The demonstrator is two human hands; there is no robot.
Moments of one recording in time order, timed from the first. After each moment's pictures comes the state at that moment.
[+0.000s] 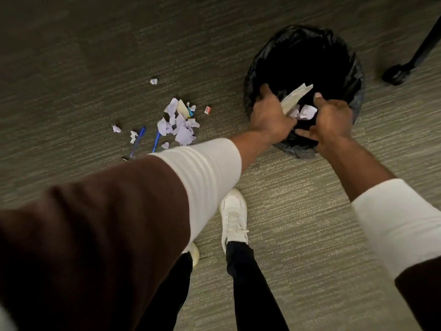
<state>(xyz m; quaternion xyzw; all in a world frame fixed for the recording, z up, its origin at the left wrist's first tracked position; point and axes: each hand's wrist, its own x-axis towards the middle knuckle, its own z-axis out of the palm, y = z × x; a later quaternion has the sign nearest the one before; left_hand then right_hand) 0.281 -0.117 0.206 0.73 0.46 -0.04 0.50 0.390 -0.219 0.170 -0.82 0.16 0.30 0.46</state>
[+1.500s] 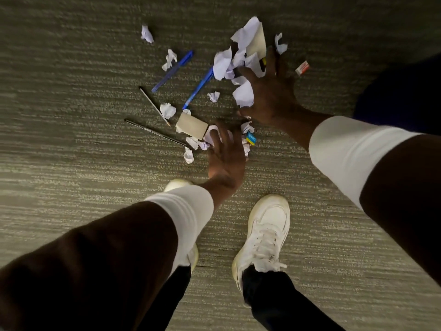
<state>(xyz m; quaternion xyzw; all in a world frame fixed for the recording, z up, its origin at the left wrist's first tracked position) 0.006 -0.116 -0.110 0.75 0.57 -0.24 0.25 0.156 -0.020 -0.092 -0.72 -0.65 0.24 -0.09</state>
